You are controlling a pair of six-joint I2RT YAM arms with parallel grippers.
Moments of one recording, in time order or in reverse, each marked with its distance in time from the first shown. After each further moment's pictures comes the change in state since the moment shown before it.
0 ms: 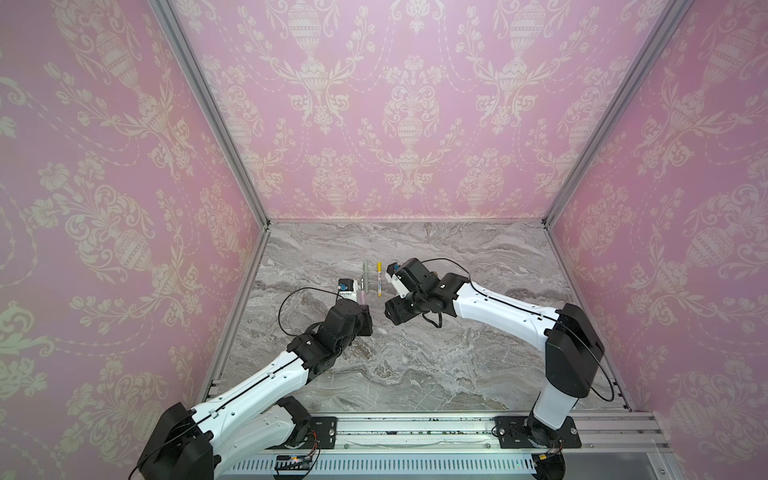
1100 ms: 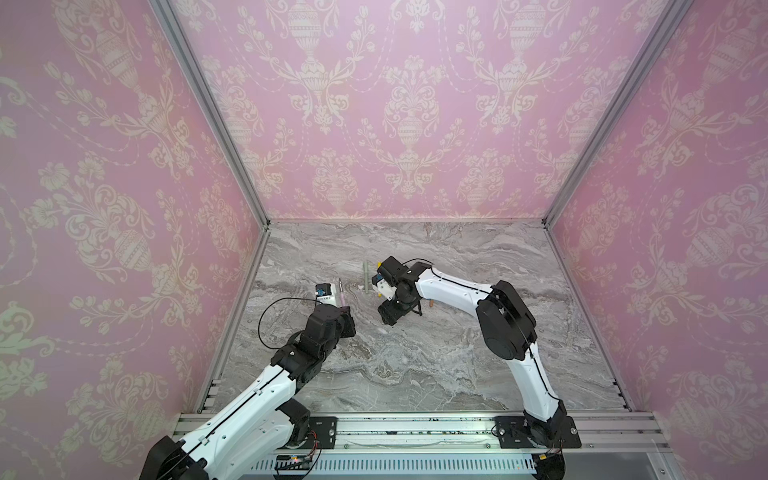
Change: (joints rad) left arm 0.154 -0.119 -0.097 0.008 0.040 -0.001; right arm -0.064 0.399 0.306 -0.203 -0.070 -0.182
